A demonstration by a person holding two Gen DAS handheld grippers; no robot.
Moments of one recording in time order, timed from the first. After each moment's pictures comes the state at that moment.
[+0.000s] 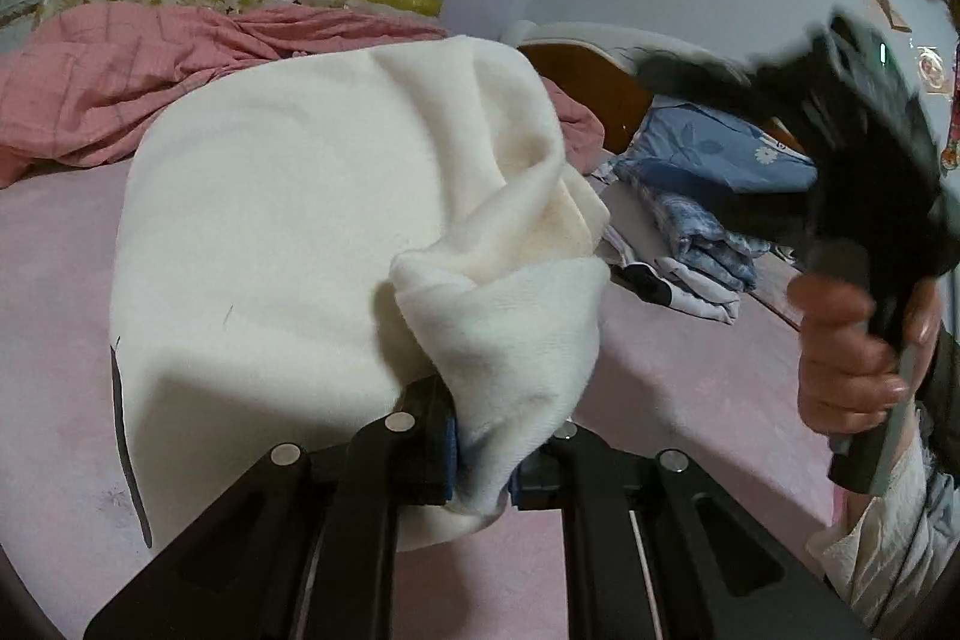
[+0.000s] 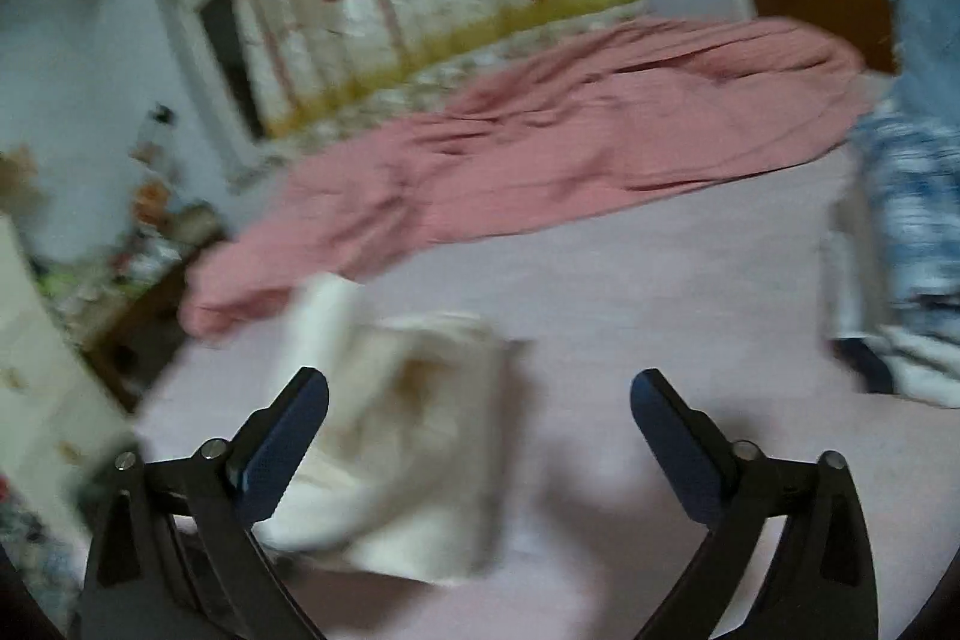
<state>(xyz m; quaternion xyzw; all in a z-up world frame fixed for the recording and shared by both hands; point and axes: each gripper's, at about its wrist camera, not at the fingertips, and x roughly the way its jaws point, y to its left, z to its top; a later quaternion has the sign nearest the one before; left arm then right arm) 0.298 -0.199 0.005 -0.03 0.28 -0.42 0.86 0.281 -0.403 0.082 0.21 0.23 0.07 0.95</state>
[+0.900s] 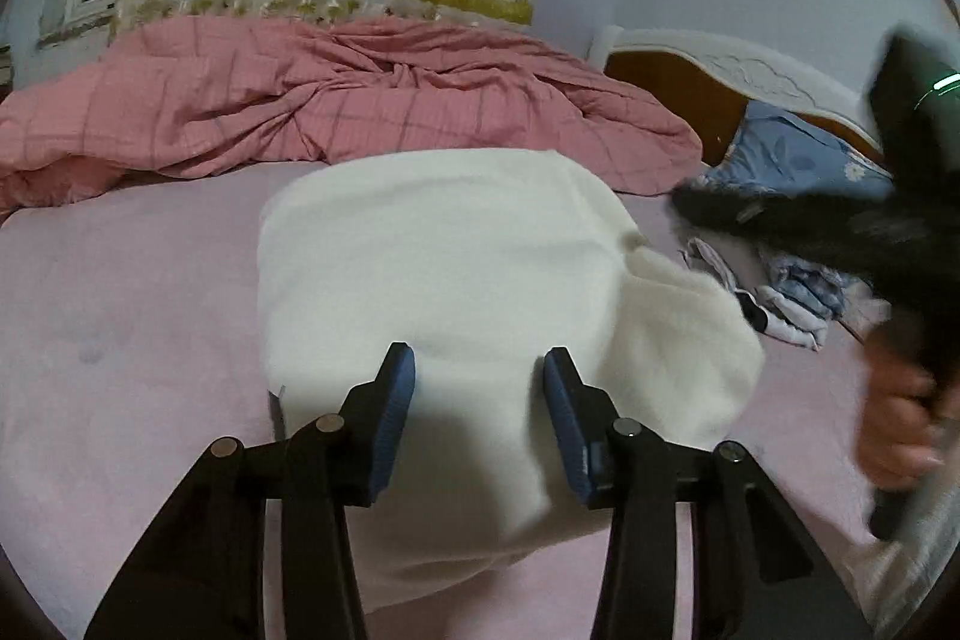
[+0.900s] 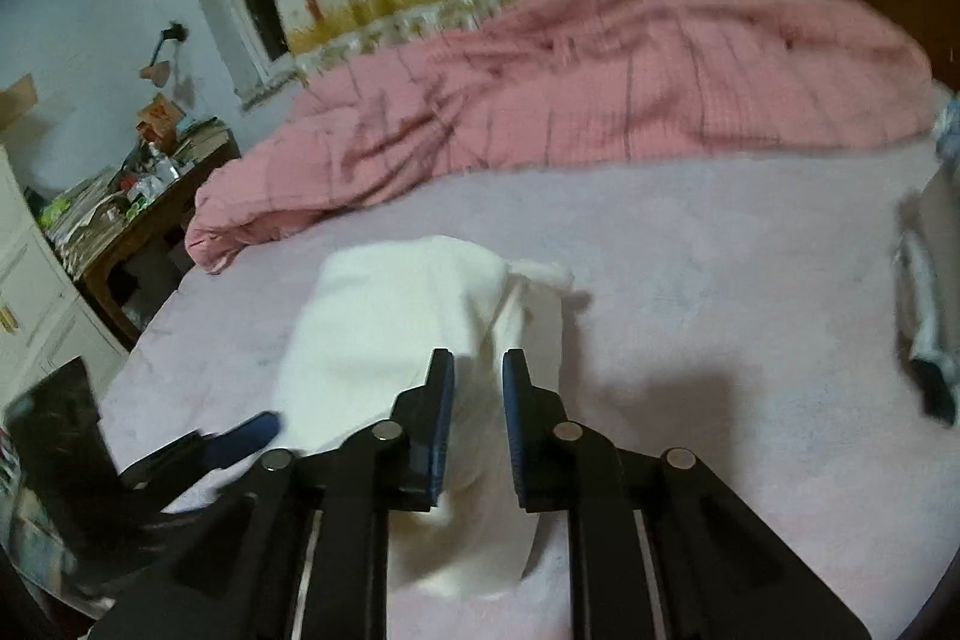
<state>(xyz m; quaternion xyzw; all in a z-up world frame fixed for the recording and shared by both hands) 0.333 -0.169 0.024 -0.01 0.29 -0.31 0.90 0.313 -0.348 0.082 0.12 0.29 0.07 0.95</state>
